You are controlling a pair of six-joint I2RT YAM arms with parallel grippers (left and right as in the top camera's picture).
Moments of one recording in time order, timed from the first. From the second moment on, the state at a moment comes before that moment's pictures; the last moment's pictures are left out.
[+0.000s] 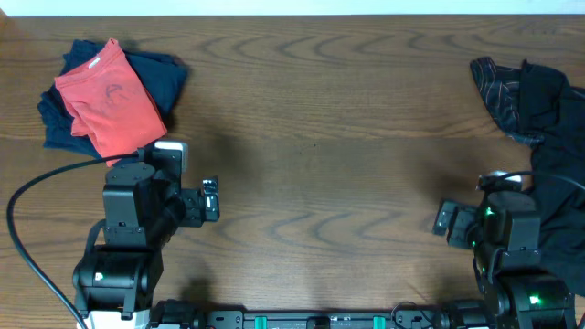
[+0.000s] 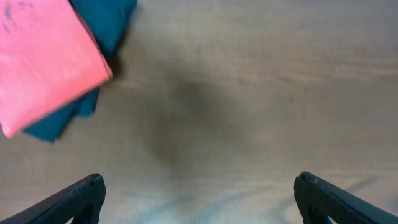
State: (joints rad) left arm -0.06 0.77 0.86 -0.86 0.09 -0.04; right arm 0.08 0.62 0.69 -0.92 0.18 0.23
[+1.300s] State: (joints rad) left arm -0.06 0.81 0.86 -0.91 0.09 -0.04; right arm 0.08 0.03 0.36 -0.55 0.17 0.07
